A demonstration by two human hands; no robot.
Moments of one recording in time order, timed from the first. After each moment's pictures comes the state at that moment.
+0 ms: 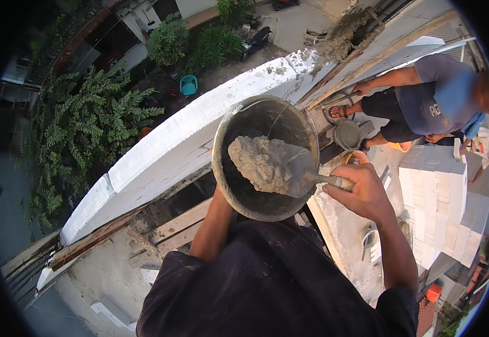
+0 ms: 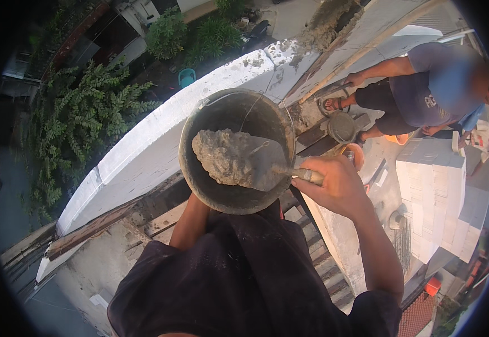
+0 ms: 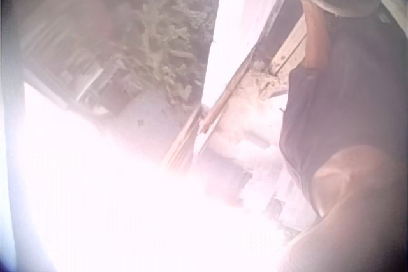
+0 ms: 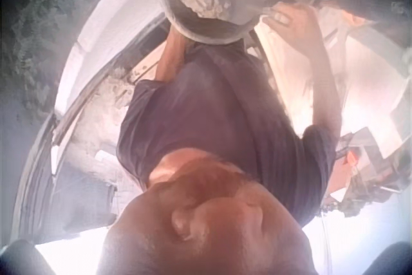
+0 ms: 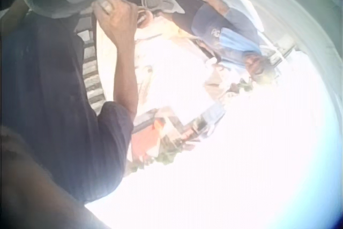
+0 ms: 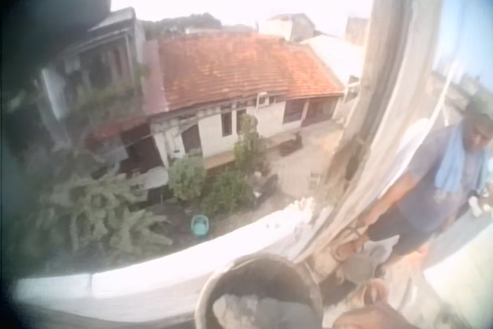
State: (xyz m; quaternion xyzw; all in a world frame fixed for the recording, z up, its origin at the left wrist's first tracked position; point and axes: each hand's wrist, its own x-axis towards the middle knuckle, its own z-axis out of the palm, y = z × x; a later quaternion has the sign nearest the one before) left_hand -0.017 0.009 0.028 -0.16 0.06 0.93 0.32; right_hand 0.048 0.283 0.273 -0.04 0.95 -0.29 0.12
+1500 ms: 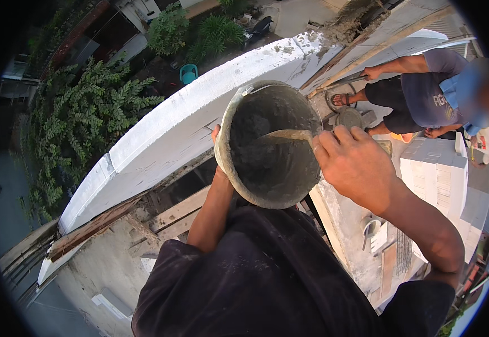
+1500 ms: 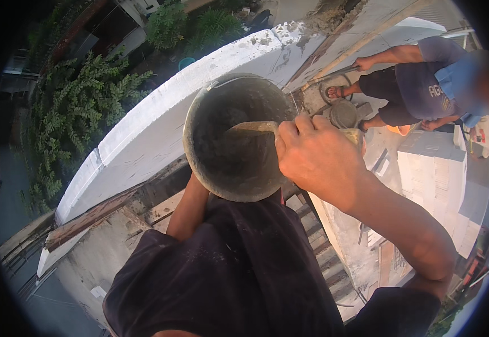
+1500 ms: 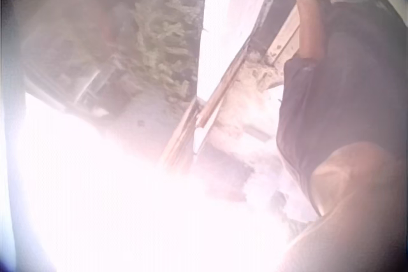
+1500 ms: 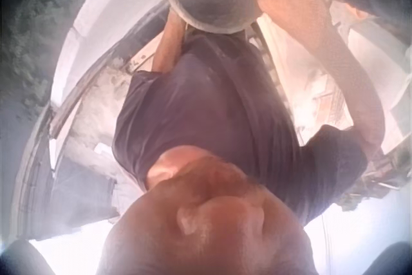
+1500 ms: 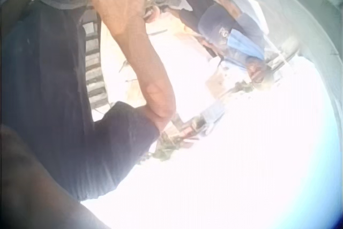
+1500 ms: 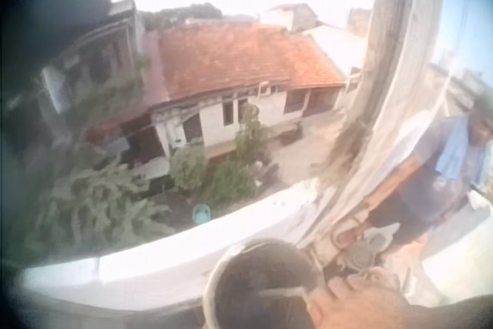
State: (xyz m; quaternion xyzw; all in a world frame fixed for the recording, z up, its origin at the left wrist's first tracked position) left_hand -0.015 -0.004 0.036 -0.10 0.11 0.92 0.36; right_hand 0.028 0.222 0.307 -0.36 0.92 0.18 0.04
